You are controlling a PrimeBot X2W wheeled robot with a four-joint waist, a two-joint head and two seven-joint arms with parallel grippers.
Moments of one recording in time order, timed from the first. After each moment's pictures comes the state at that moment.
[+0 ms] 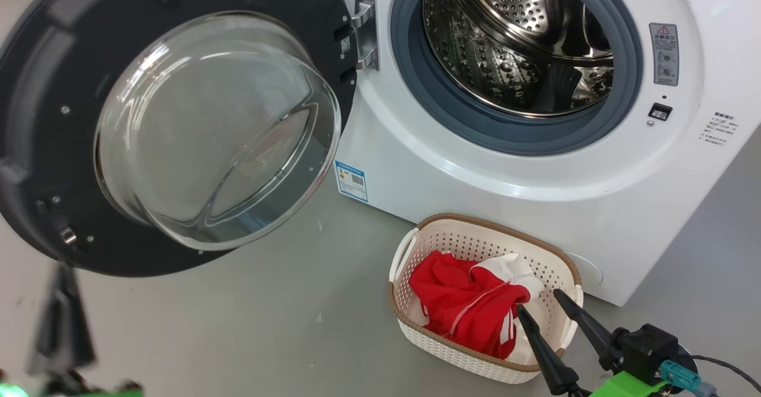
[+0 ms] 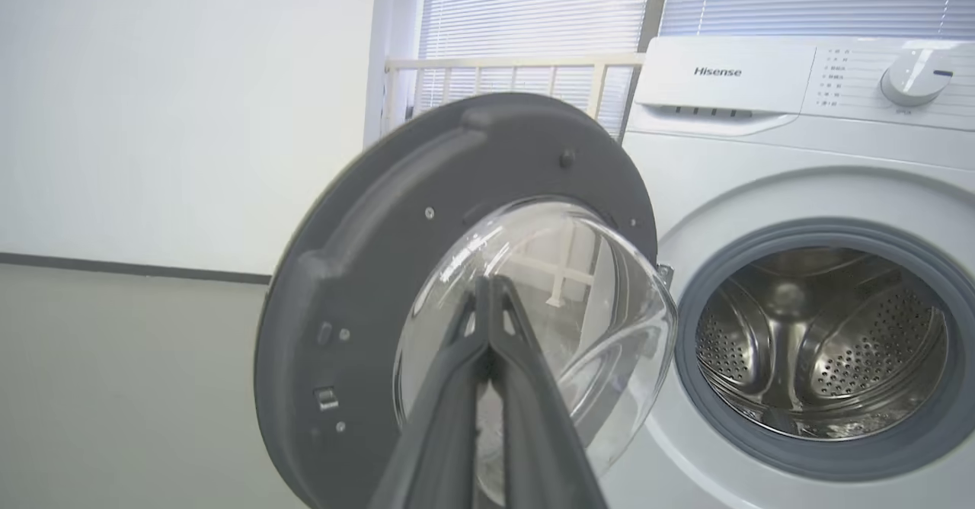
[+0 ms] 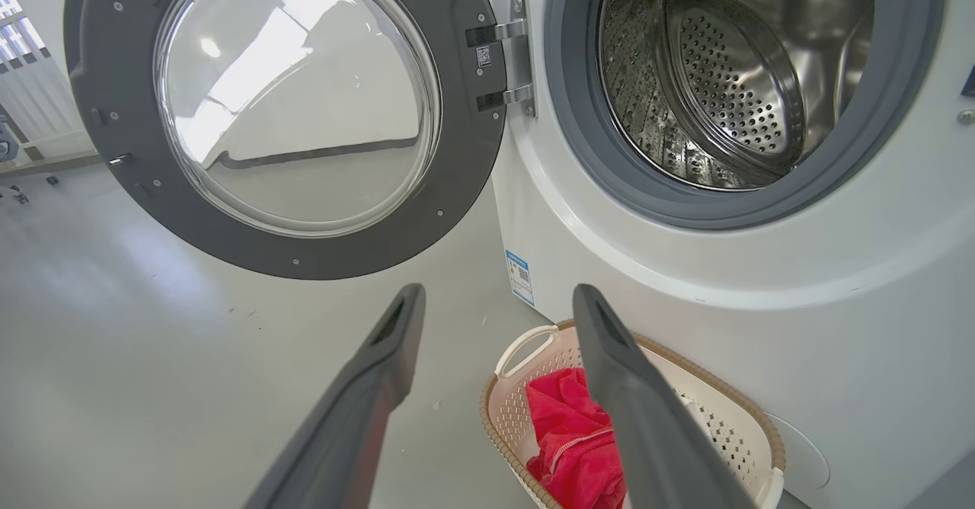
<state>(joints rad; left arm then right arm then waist) 0.05 0.05 0.21 -0.06 -0.34 -0.04 -0.26 -0.01 -0.21 0.31 0.25 0.45 0.12 -0.26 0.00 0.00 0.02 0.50</state>
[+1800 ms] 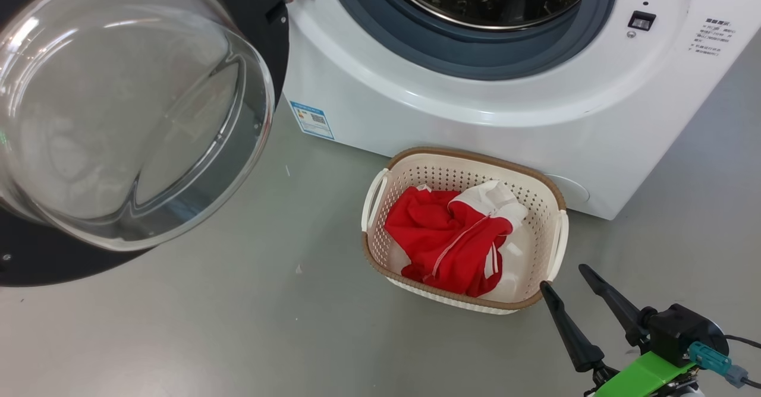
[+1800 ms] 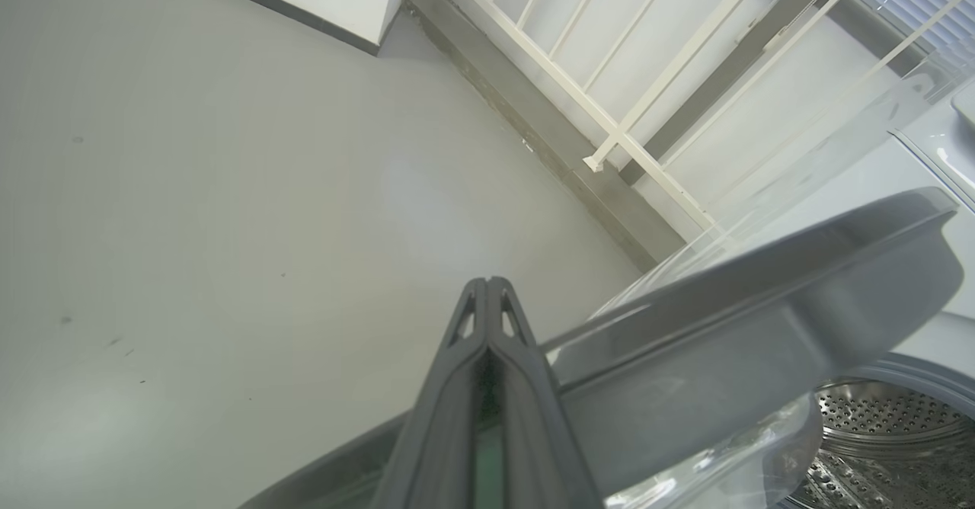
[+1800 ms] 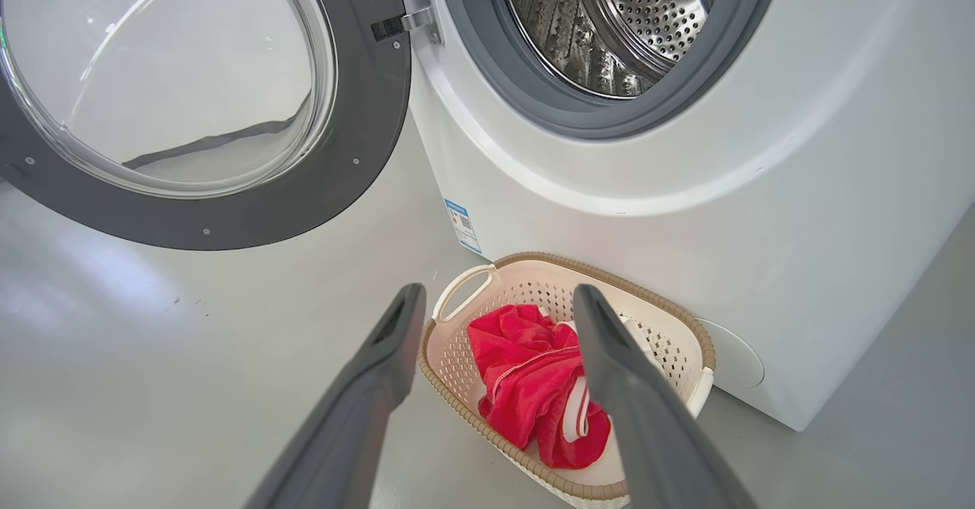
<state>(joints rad) -0.95 0.64 0.18 0.97 -1.03 -0.12 0.44 -0.03 -0.28 0.28 0.21 0.45 0.12 -0.26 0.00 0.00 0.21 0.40</state>
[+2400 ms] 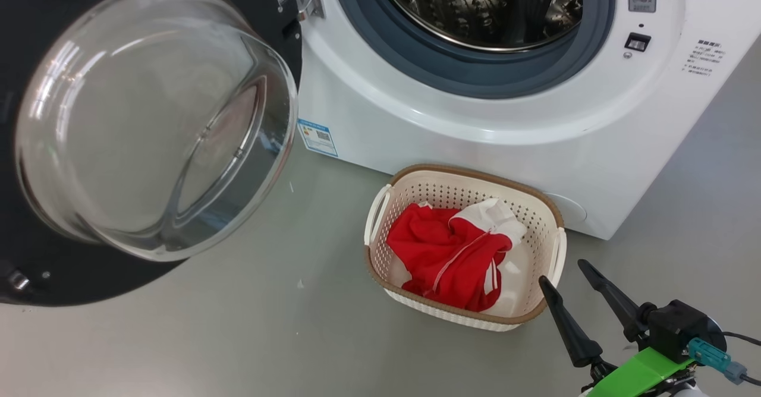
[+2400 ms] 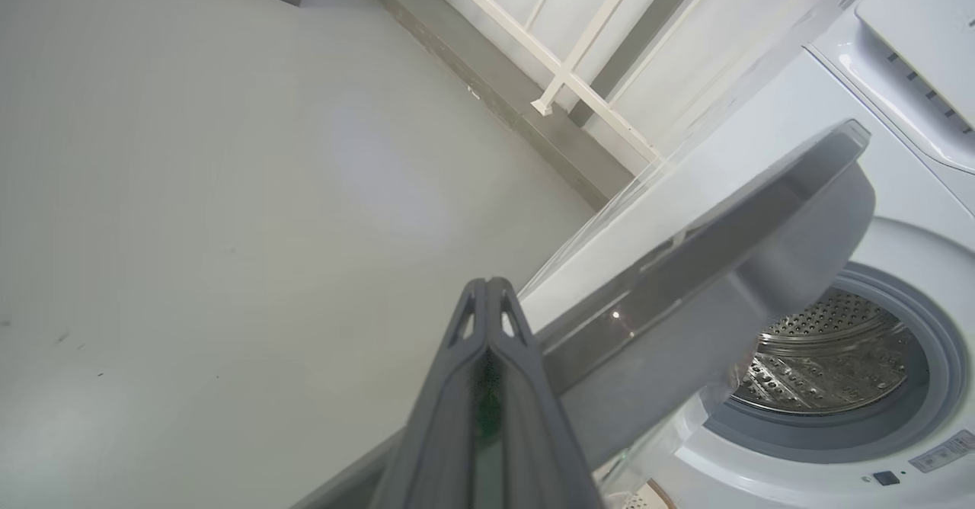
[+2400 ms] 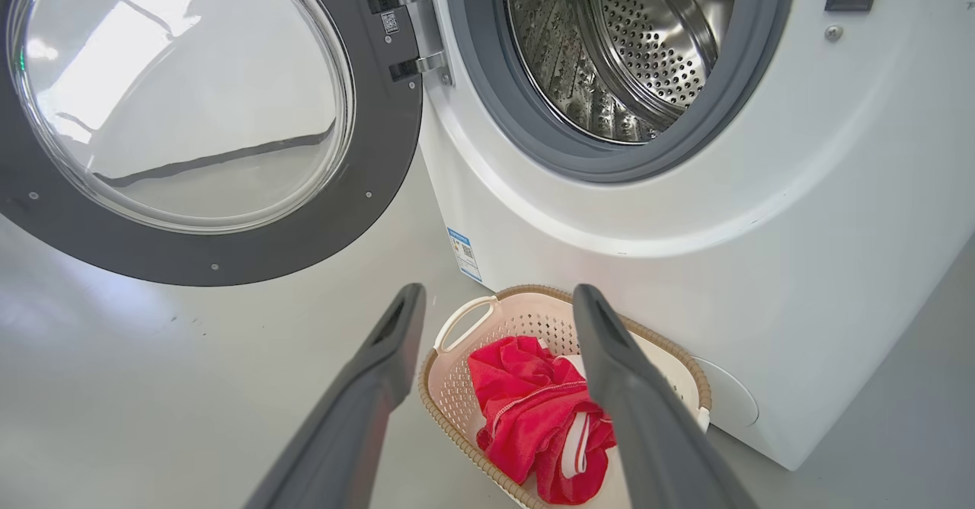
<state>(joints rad) -0.85 0.67 0.10 0.78 -1.15 -0.12 0.59 -0.04 -0.27 0.27 0.21 0.45 0.12 -0.26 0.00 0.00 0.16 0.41</state>
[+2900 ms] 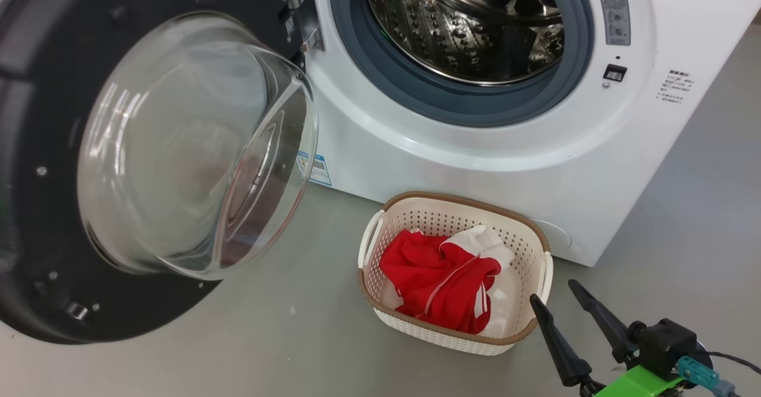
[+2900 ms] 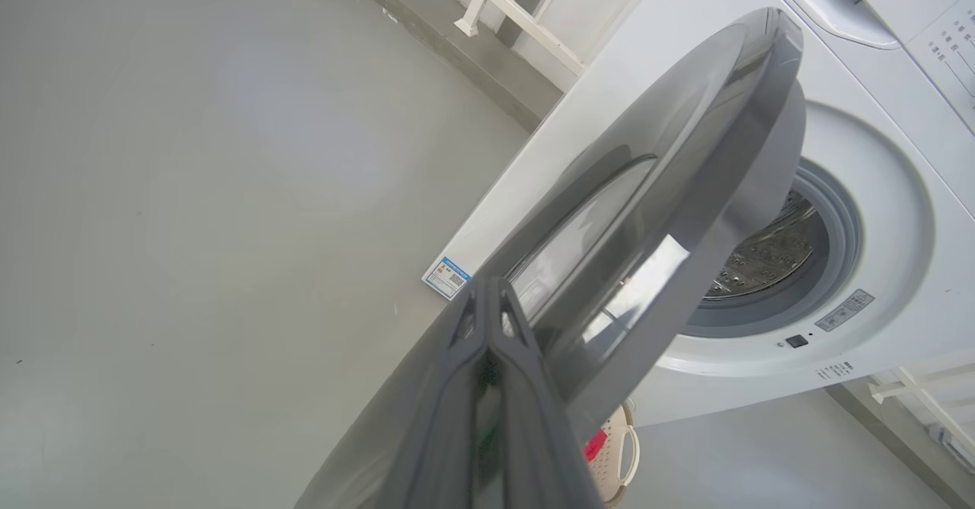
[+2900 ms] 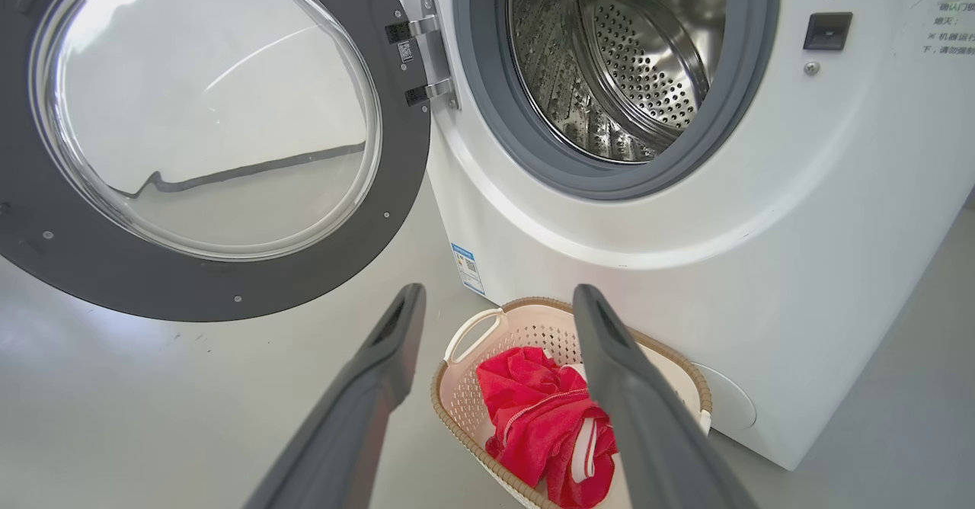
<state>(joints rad) -0.70 0.70 0.05 0.57 -1.27 -0.12 0.73 0.00 -0.23 0.26 0.22 0.45 0.12 -0.26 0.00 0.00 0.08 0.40</state>
